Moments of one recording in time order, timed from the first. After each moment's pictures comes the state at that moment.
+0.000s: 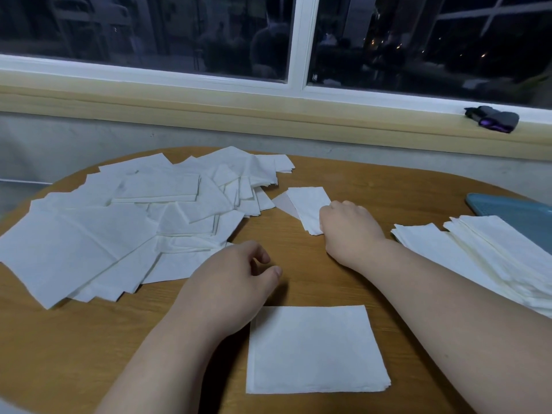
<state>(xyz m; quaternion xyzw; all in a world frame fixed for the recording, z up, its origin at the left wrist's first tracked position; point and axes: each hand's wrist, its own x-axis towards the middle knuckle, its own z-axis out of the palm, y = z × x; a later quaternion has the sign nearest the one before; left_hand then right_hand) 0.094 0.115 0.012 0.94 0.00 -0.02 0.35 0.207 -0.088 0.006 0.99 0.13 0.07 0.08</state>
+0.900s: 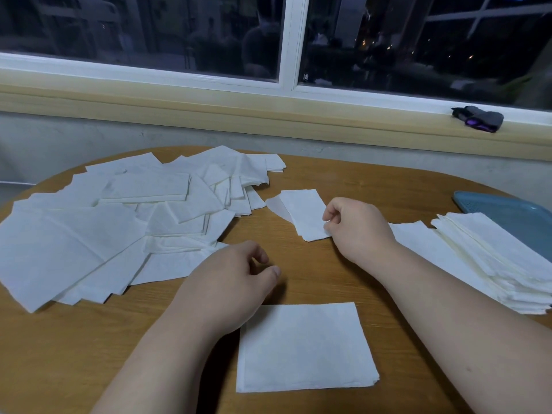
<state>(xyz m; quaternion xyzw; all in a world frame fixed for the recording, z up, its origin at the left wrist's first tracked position) 0.096 0.107 0.011 0.93 -0.01 -0.02 0.36 0.195 -0.115 0.006 0.97 0.00 0.11 -0.20</state>
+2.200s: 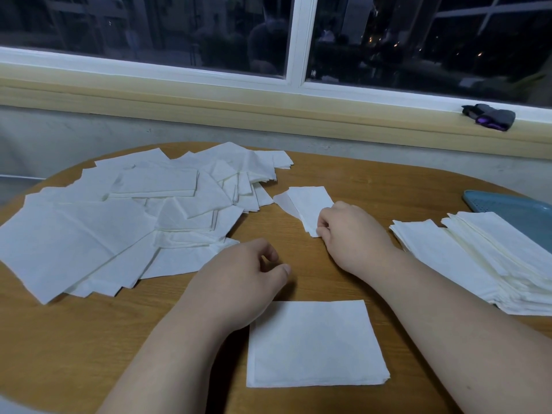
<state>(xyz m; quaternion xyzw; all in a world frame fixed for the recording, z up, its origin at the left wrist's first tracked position) 0.096 0.109 0.013 0.93 -0.02 -0.05 0.35 0.187 -0.094 0.004 0.99 0.11 0.09 -0.03</state>
